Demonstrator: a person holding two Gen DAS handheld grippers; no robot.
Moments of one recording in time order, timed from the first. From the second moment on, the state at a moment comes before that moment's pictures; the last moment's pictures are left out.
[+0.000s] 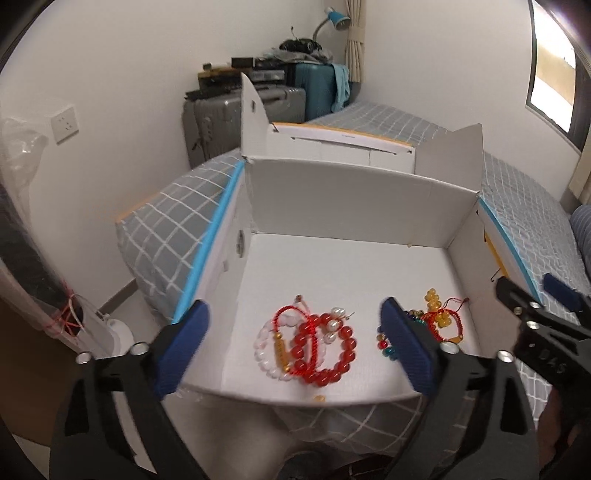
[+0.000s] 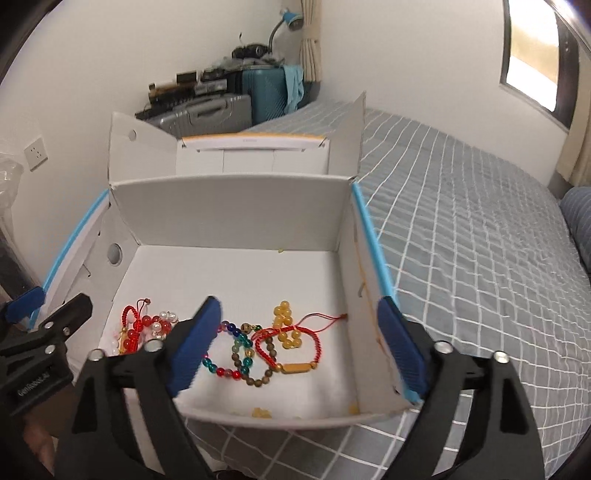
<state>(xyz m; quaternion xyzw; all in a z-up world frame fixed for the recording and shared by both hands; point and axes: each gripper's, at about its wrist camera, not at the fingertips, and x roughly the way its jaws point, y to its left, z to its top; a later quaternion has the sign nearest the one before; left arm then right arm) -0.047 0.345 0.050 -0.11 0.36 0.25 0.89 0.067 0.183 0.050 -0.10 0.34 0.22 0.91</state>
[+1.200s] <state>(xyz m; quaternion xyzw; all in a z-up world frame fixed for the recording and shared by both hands) -0.101 0.310 0.045 -0.07 0.33 0.27 0.90 0.009 0.140 0.038 -0.08 0.31 0.22 0.92</state>
